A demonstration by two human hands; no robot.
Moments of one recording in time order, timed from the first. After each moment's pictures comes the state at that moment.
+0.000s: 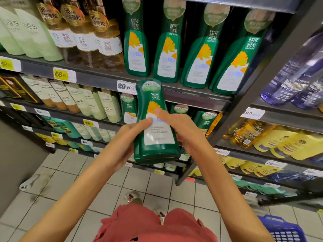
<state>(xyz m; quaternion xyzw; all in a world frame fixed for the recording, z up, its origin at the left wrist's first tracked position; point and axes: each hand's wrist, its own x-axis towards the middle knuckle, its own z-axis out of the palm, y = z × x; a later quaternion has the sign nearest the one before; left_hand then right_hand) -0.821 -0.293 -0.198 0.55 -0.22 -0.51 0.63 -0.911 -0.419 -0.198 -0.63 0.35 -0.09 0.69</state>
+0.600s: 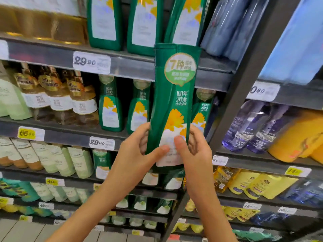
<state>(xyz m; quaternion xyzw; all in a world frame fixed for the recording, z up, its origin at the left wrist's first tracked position) -0.836 -0.372 -0.132 0.55 -0.49 -0.22 0.64 -0.949 -0.442 -0.136 -0.62 0.22 -0.48 0.58</state>
